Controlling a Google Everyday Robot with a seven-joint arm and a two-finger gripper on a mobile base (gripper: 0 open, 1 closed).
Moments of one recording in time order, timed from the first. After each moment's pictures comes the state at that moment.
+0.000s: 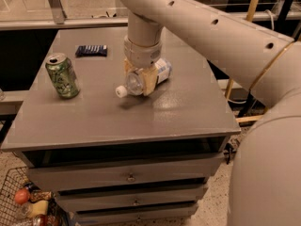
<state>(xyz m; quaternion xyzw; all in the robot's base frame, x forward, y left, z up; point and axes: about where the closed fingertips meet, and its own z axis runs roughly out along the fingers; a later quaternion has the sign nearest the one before) 0.606 0.025 0.842 -0.93 0.37 -0.01 0.08</state>
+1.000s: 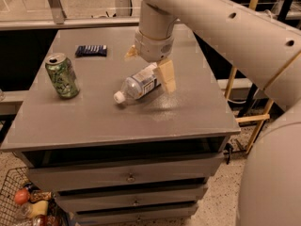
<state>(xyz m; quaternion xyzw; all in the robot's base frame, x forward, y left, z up) 0.607 0.002 0.861 -0.91 0.40 -0.01 0.08</state>
